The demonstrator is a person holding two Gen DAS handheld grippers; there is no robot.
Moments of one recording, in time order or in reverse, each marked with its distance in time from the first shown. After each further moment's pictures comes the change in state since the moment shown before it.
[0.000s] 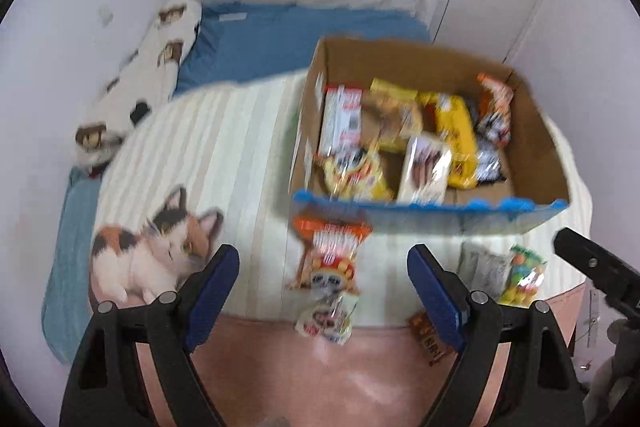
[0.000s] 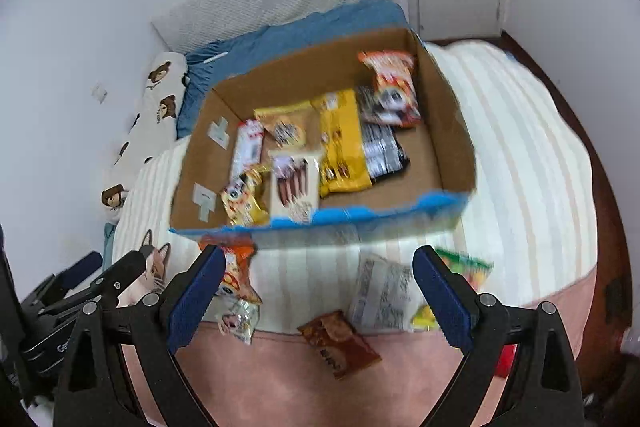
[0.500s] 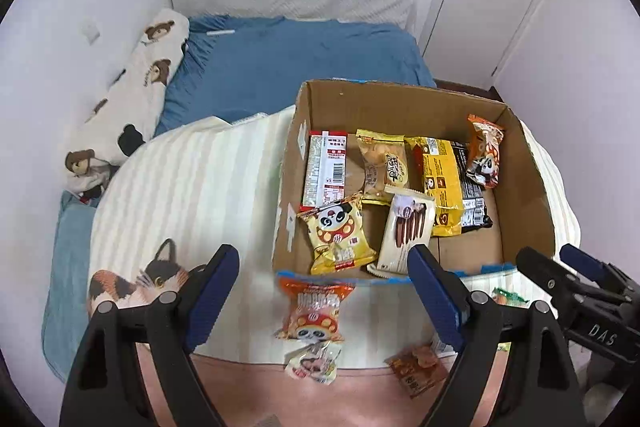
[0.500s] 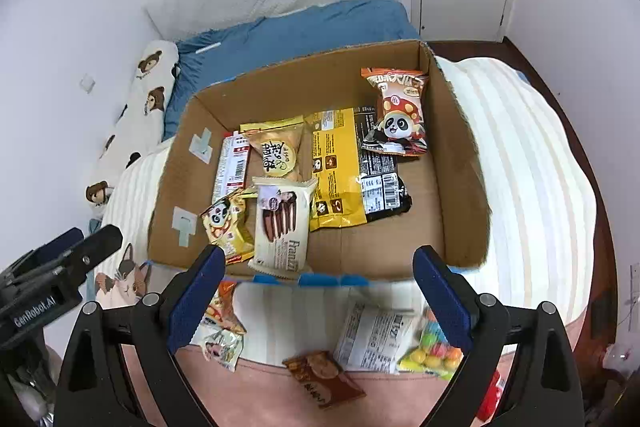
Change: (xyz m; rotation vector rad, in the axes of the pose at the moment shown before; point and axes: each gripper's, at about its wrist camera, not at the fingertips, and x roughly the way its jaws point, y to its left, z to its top) left arm -0.020 -0.014 0.060 0.026 -0.073 -0.026; right arm 0.028 0.014 0.051 -0.062 0.011 -0.039
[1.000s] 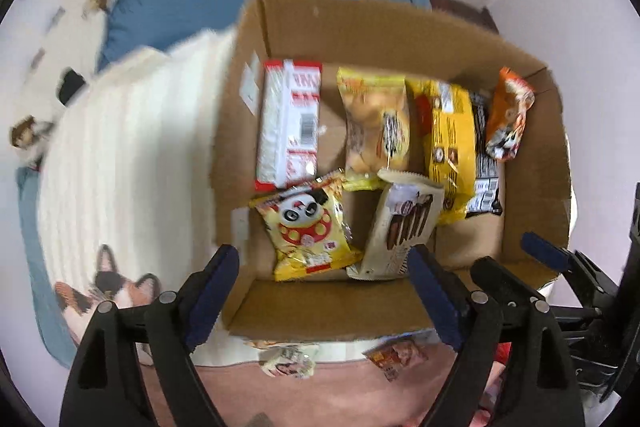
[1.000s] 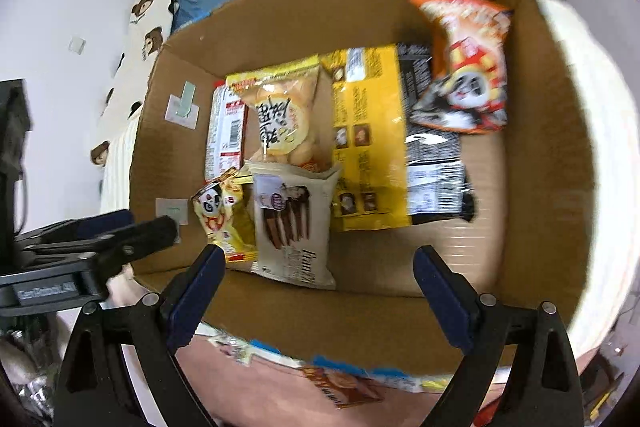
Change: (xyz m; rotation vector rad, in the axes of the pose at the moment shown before) left arm 0.112 -0.014 0.057 0.001 0.391 -0.112; right arm 0.116 0.008 0.048 0.006 0.318 0.072
